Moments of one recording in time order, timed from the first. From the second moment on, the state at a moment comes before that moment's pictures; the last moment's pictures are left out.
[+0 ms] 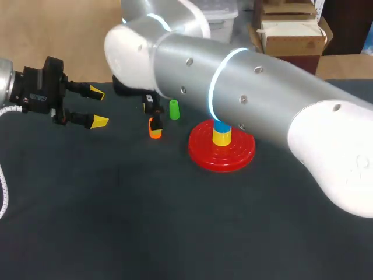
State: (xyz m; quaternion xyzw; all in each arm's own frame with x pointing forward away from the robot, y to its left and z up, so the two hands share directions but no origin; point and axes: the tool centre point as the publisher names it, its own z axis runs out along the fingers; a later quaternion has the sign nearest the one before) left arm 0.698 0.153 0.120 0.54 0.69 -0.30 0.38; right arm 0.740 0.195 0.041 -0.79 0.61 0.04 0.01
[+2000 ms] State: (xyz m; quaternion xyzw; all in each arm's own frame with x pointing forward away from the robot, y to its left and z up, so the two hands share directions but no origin) left arm 0.698 0.153 0.120 0.54 0.69 -0.30 0.38; right arm 0.767 0.178 0.078 -0.78 0.62 0.00 0.02
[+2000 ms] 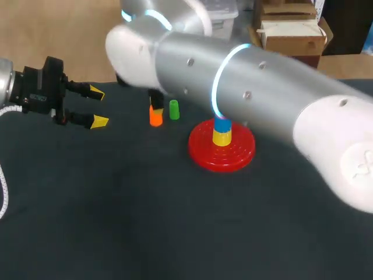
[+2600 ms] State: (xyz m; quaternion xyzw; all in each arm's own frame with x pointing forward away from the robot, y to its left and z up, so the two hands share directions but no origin) left arm 0.698 0.153 0.120 0.54 0.69 -0.30 0.38; right arm 0.727 0.044 0.250 -0.72 0.69 0.06 -0.03
